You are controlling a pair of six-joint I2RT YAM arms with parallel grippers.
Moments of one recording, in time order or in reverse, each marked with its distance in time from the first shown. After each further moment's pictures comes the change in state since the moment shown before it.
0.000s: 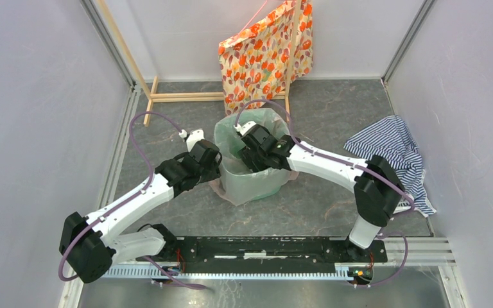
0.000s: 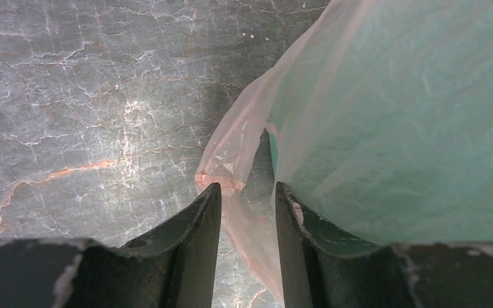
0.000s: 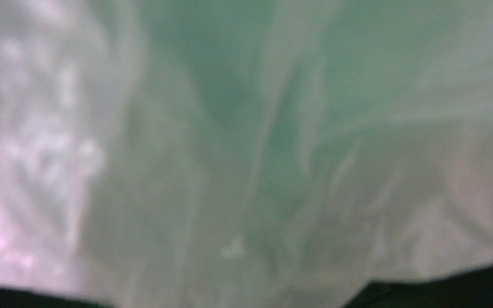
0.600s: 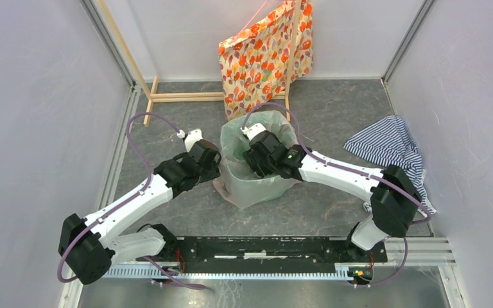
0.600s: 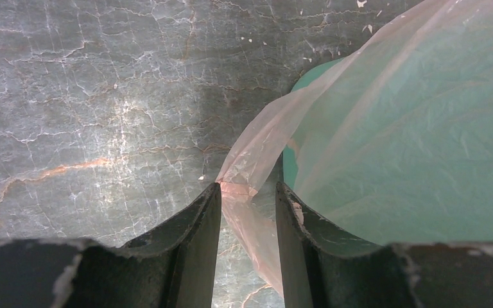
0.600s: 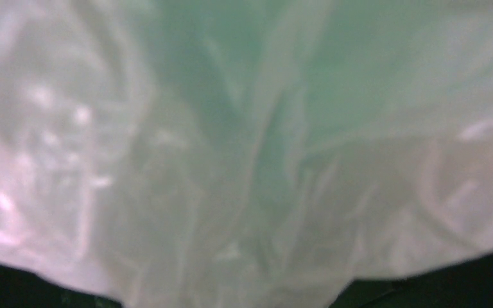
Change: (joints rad) left arm 0.000 -0.013 0.000 0.000 -0.009 -0.032; right arm 0.013 -0.128 -0.153 0.127 0.055 0.004
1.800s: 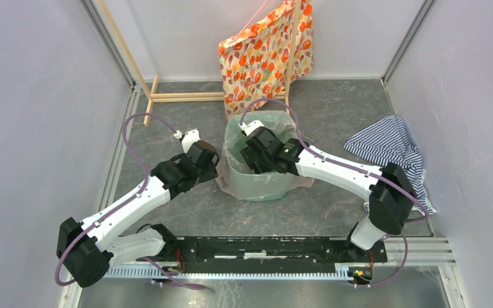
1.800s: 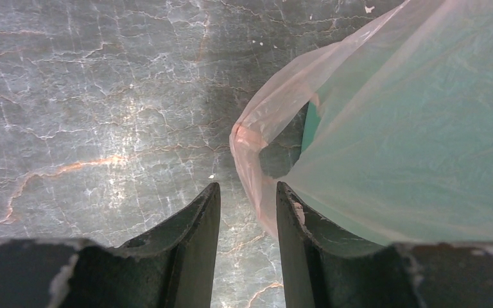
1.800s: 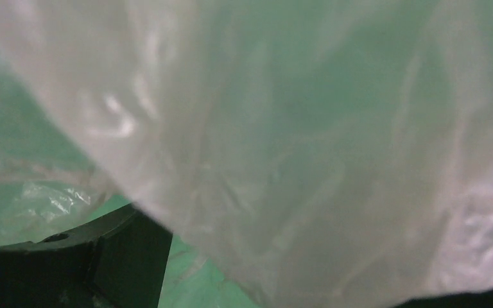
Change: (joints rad) left arm 0.000 -0.032 0.002 -0.037 -0.030 -0.001; right arm 0.011 0.023 0.131 -0.158 -0.009 0.062
